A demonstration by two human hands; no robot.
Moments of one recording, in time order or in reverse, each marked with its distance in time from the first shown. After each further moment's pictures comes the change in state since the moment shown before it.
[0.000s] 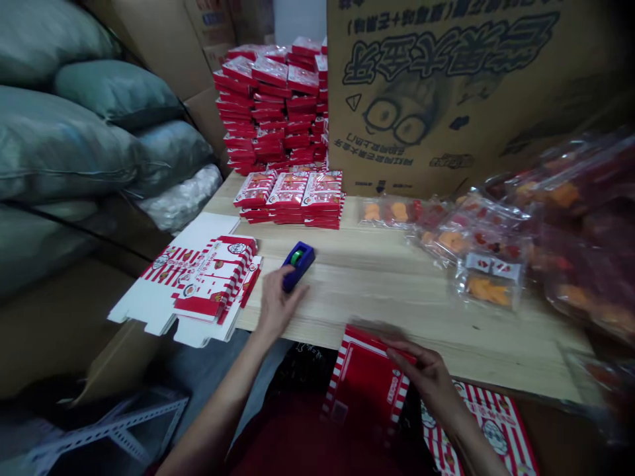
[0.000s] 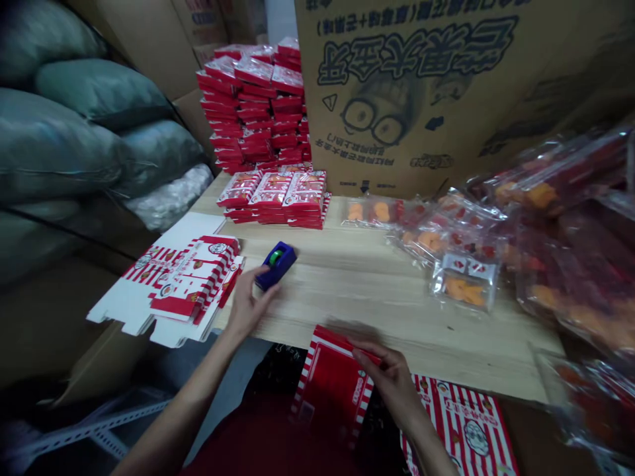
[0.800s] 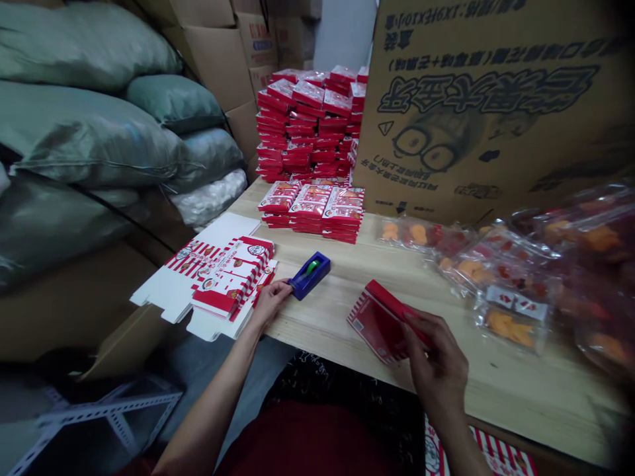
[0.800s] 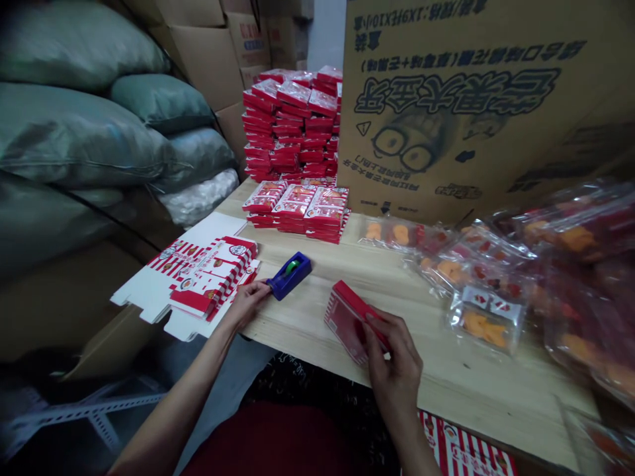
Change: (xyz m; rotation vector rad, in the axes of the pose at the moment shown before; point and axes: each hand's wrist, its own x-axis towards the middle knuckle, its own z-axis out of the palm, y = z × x) left_hand 0.021 -0.064 -0.030 -0.340 0.043 -0.335; right_hand 0.036 -0.080 0.030 -0.388 0.406 -0.768
